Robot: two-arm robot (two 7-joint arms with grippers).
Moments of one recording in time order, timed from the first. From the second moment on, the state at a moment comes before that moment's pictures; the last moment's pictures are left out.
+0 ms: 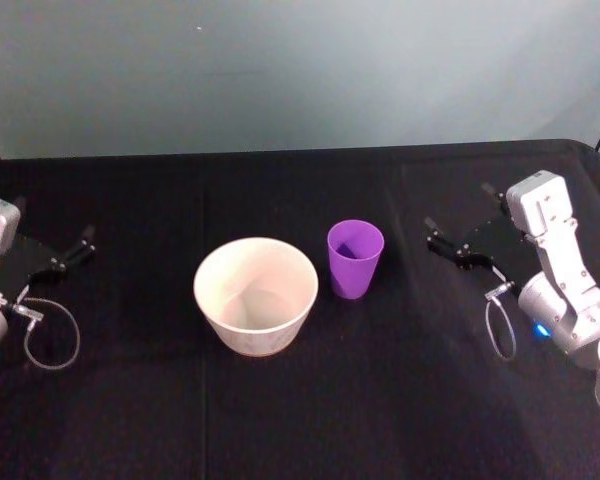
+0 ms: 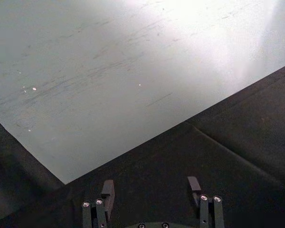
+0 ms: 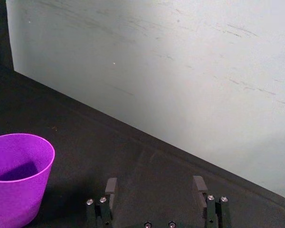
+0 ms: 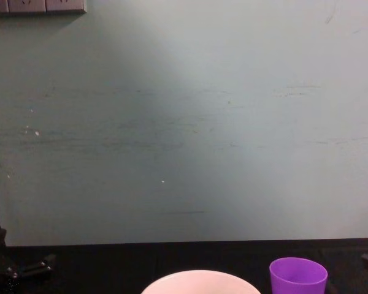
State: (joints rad) left arm -0.20 0.60 0.45 -1.41 -0.25 -0.12 0.03; right arm 0.20 0.60 -0.45 -1.41 0.25 -0.12 -0.03
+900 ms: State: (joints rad) left arm -0.20 0.60 0.45 -1.41 -0.25 -0.12 0.03; right arm 0.17 0.62 -0.46 -1.39 0.35 -0.20 0.28
